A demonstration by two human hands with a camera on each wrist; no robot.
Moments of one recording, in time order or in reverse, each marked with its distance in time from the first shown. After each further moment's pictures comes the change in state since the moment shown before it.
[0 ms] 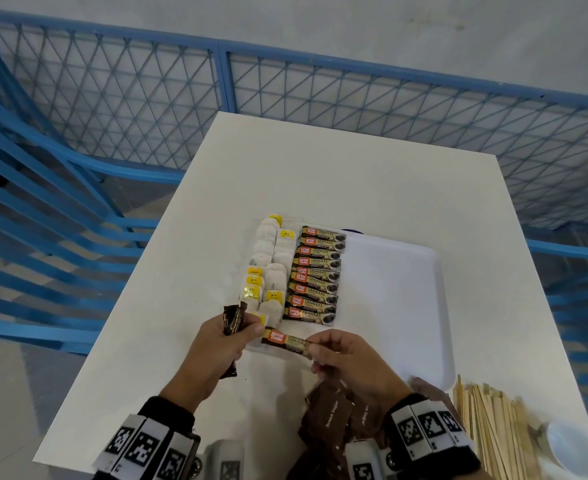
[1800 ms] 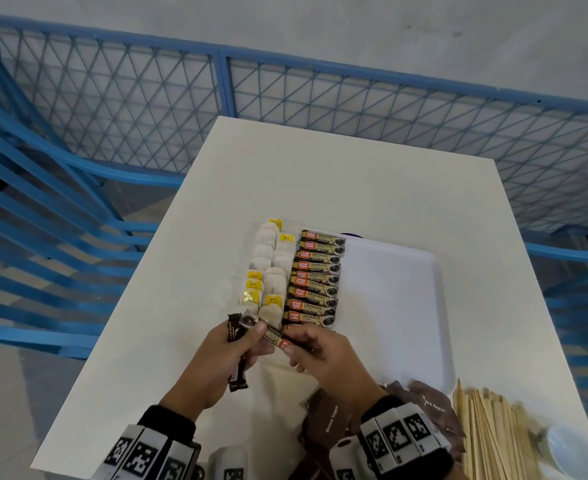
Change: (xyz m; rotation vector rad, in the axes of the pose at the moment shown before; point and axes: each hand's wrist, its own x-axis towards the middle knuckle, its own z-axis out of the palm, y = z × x) left_hand -0.009 0.005 0.009 -0.161 -0.136 -0.019; right_hand 0.010 0.002 0.024 -0.373 -0.002 -0.381
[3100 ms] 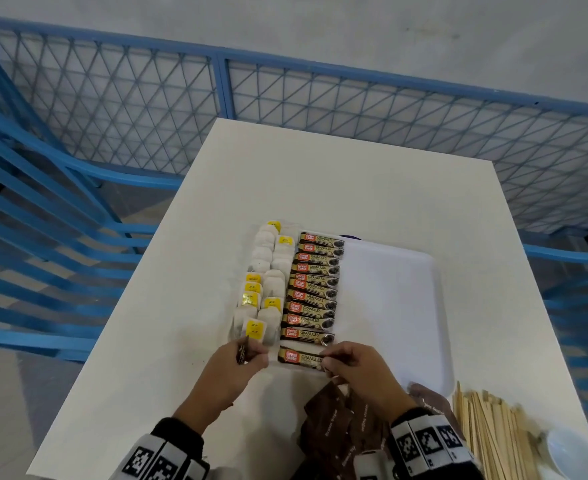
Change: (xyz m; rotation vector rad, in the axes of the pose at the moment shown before) left_hand 0.003 -0.024 -0.005 0.546 0.060 0.002; right_hand -0.015 0.029 -0.037 -0.024 0.142 0.359
